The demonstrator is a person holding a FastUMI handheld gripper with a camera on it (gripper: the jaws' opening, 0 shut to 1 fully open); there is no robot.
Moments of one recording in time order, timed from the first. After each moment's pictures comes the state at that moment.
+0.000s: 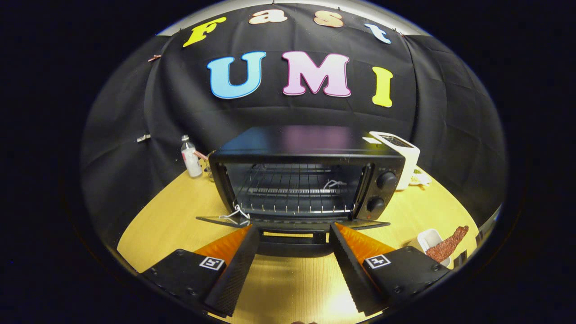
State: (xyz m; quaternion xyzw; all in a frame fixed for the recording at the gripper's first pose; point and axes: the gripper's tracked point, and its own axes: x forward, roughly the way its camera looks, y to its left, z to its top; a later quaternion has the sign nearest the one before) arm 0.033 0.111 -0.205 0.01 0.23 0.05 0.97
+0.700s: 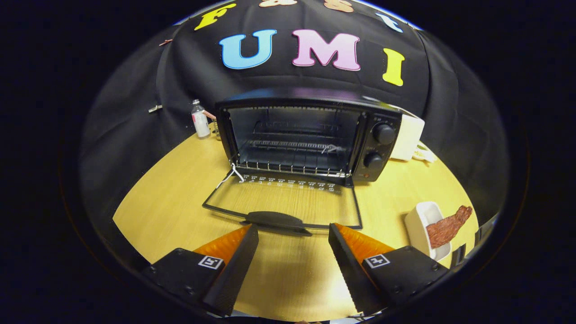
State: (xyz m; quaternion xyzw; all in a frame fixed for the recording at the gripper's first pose) arm -0.019 0.069 -0.231 -0.01 0.29 0.09 0.95
